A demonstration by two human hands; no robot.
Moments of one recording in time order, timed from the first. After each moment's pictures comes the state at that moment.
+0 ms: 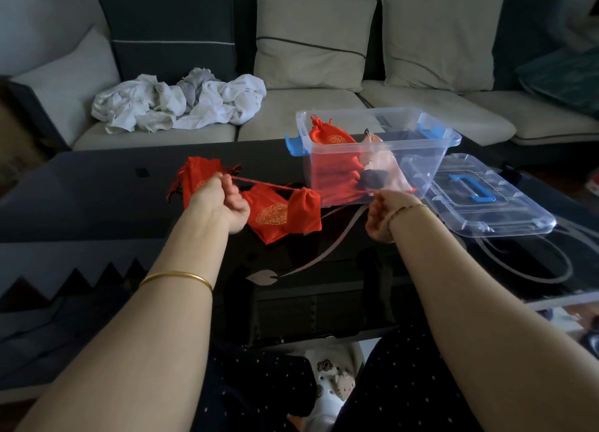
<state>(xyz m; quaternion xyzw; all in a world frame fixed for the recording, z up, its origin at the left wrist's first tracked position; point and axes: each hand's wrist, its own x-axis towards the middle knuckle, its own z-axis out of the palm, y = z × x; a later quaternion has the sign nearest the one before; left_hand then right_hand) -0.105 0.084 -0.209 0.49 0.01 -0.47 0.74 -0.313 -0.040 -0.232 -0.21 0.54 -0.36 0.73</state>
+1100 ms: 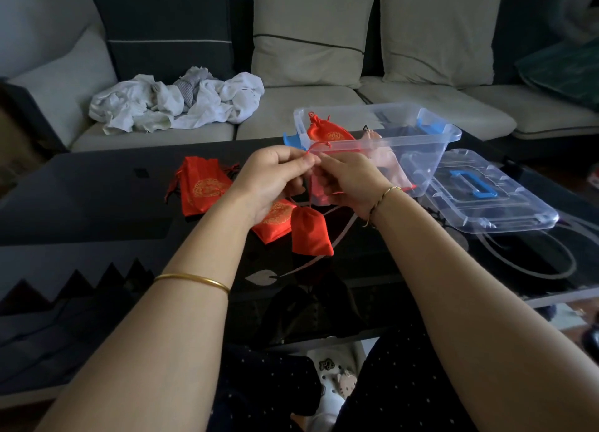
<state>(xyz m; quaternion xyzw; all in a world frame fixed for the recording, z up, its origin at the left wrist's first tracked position) -0.151 0.067 -0.191 0.56 -0.47 -0.37 0.58 -0.274 0.004 -0.190 -0.64 0.37 -0.32 0.59</state>
